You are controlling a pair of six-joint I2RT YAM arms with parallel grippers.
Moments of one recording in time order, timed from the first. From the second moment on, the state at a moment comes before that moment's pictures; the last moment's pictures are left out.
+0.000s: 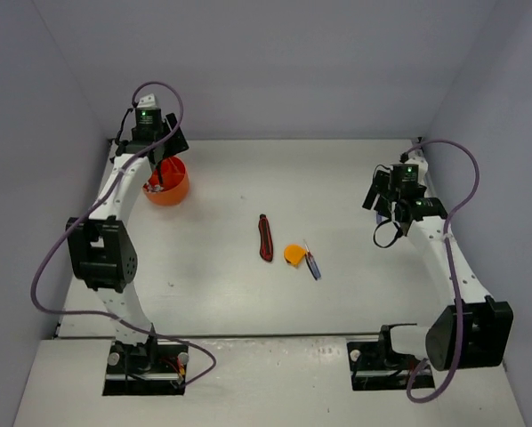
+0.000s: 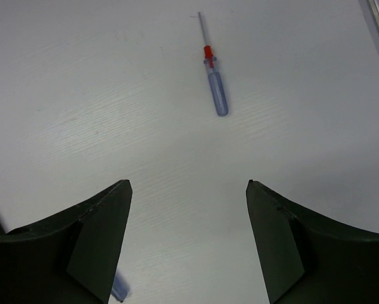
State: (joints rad) left arm -0.08 1.83 1.70 -0.45 -0.08 -0.41; right arm 0.05 1.27 1.04 -0.55 0.21 0.37
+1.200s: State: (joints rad) left arm -0.44 1.36 1.33 -0.61 0.07 -0.44; right arm -0.13 2.00 1.36 -0.53 0.03 0.25
